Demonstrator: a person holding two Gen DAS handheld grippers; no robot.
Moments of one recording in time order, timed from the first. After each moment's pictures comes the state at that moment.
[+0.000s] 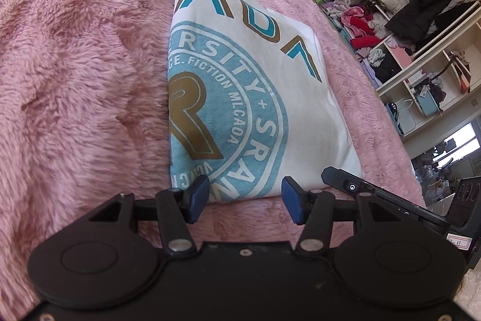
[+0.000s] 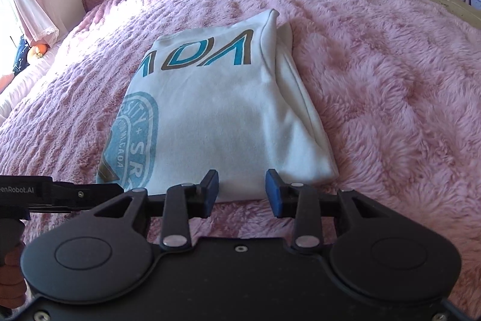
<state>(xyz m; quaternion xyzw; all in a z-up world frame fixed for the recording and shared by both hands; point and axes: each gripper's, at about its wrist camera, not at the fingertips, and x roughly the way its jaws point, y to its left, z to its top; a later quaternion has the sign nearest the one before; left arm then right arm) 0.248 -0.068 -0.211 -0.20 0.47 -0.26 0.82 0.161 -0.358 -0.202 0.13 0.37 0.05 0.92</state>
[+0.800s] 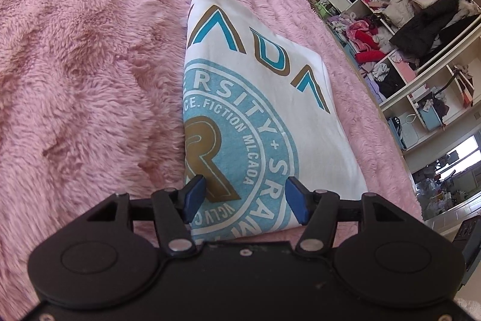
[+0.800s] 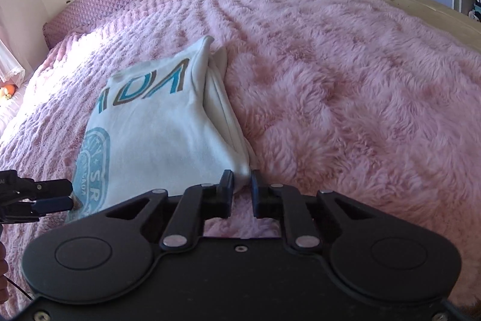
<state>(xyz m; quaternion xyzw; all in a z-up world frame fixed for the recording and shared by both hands) 0.270 -0.050 -0.195 -0.21 0.46 -0.25 0.83 0.143 -0.399 -0.201 0.17 0.35 -0.04 0.92</state>
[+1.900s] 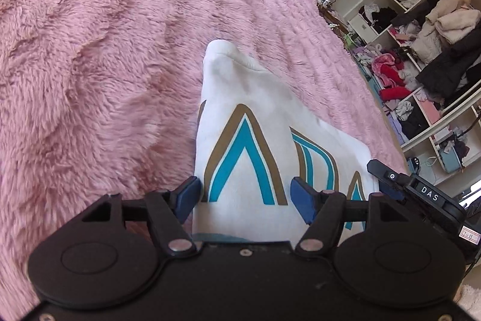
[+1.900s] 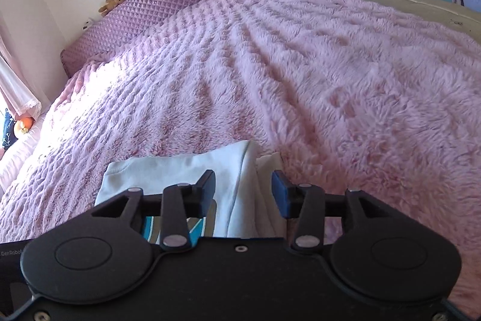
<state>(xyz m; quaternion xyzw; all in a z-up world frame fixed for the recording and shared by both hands) 0.419 -0.066 -0.199 -0.24 0.44 -0.19 0.85 0.349 -0.403 -0.179 0.19 0.29 0.02 0.94</state>
